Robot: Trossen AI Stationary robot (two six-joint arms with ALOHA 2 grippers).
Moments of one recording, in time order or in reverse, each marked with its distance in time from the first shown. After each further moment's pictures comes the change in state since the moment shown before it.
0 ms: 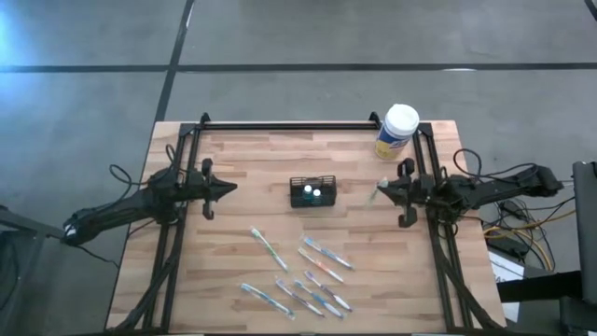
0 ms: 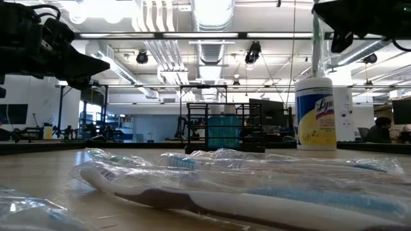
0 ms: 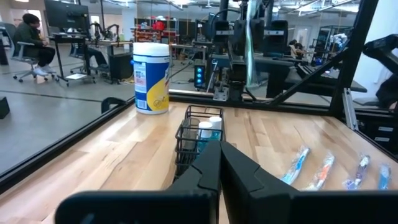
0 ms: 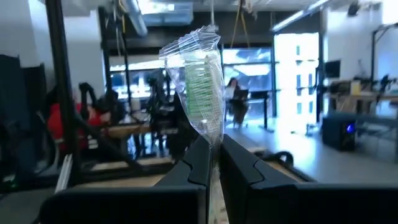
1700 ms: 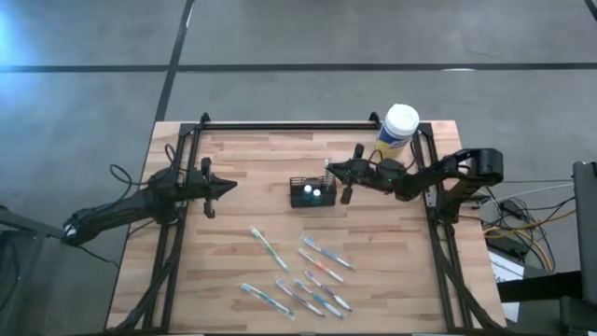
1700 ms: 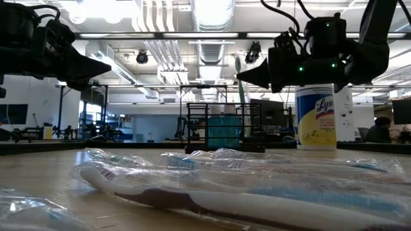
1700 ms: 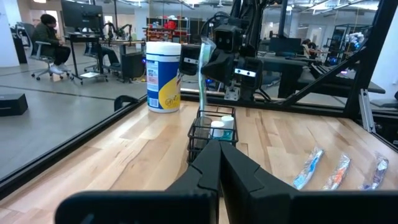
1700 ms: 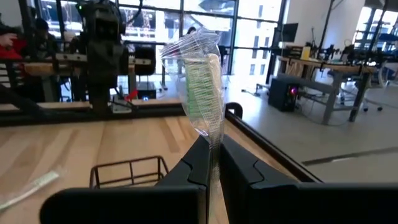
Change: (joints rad) left arm 0.000 0.000 -0.004 -0.001 -0.043 0.000; right arm -0.427 1.174 0.248 0.702 -0.243 -0.052
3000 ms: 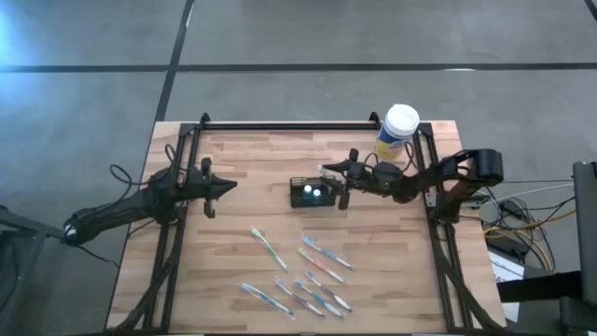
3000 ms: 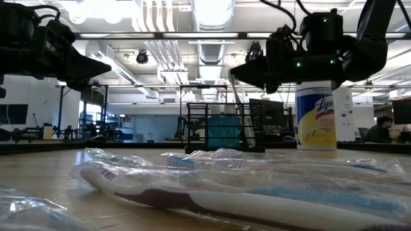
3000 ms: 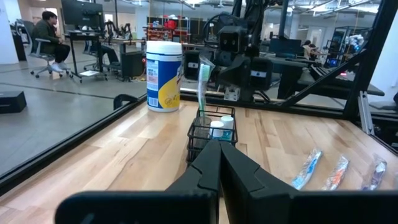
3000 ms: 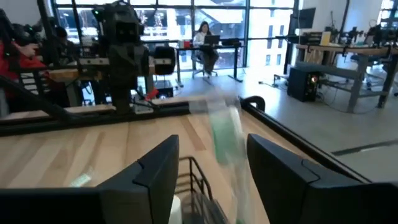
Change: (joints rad) left arm 0.000 0.000 0.000 -0.002 0.000 -0.019; right arm 0.063 0.004 0.041 -0.054 0.000 0.081
